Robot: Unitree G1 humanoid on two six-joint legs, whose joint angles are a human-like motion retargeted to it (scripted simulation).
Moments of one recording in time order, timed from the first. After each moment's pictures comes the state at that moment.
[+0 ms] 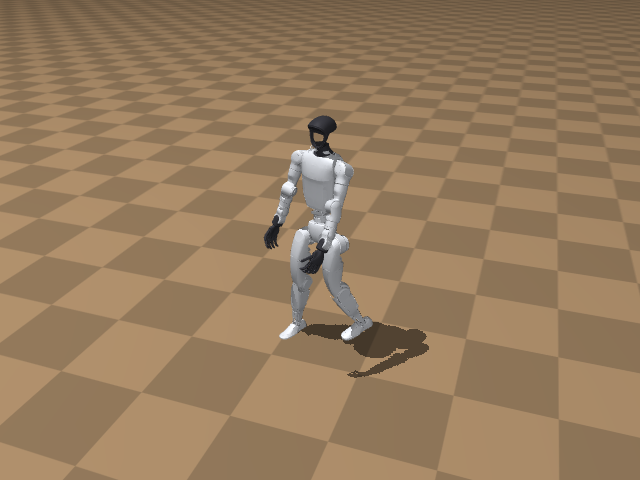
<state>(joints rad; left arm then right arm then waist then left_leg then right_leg) -0.47 0.13 -0.27 1.56 -0.10 -0.25 -0.10 -0.25 -0.20 0.23 1.70 0.41 -0.18 -0.03 0.15 -0.15 0.06 0.16 -0.23 -0.21 0.44 -0.27 -0.07 -0.01 -0.23 0.17 0.02 0.00 0.15</state>
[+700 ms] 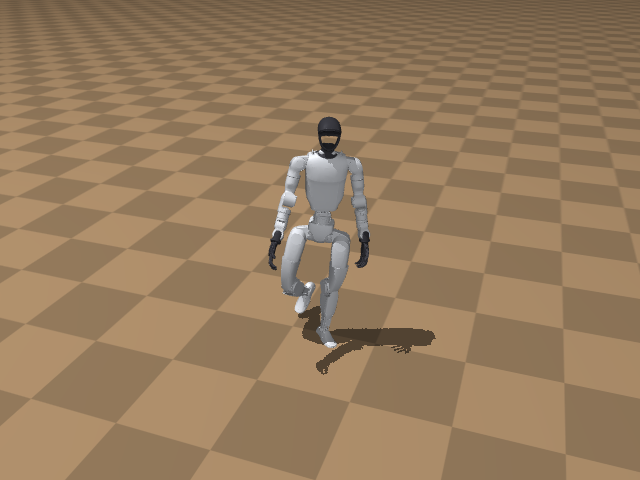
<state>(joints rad) -0.17 0.18 0.05 1.60 -0.29 -0.23 -0.17 -0.35 -0.26 0.01 1.41 0.23 -0.23 -0.04 0.19 0.03 0.03 0.10 0.02 0.55 -0.09 -0.20 -0.10 -0.02 -0.16 -0.35 0.99 -0.11 0.00</state>
